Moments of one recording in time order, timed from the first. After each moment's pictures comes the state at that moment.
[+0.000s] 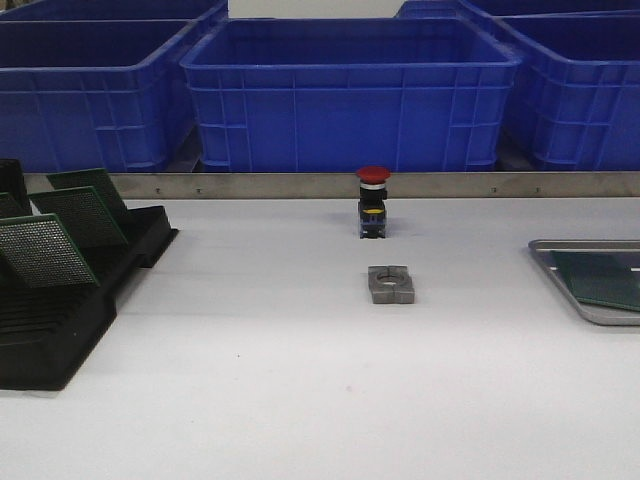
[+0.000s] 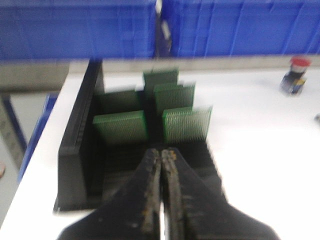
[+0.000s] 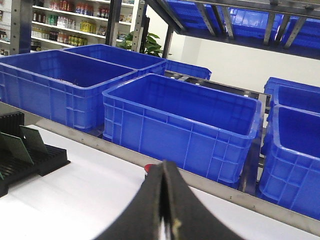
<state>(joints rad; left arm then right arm) 0.00 0.14 -0.12 -0.45 0.34 0.40 -0.18 -0.01 -0.22 1.28 0.52 -1.34</state>
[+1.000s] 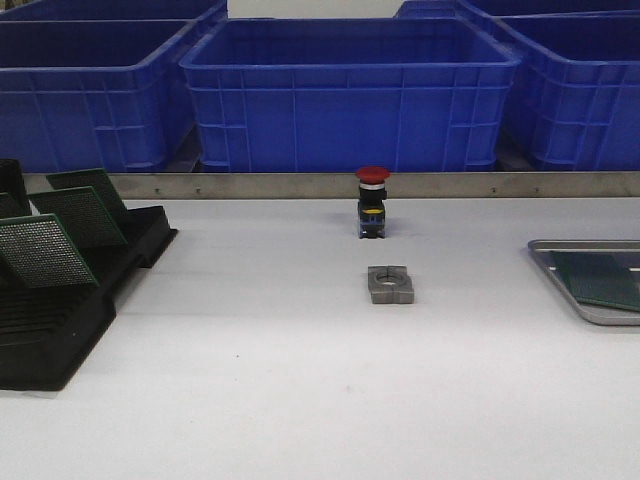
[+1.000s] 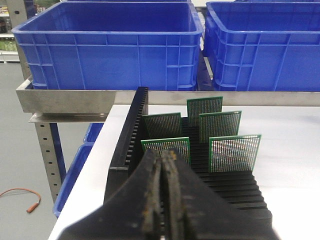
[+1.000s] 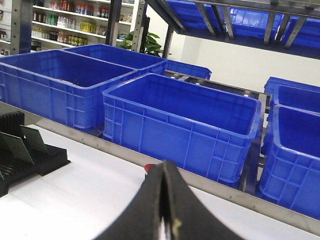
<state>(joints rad) 0.00 0.00 0.00 0.00 0.15 -0.04 -0.18 -0.01 -0.22 1.28 0.52 -1.34</state>
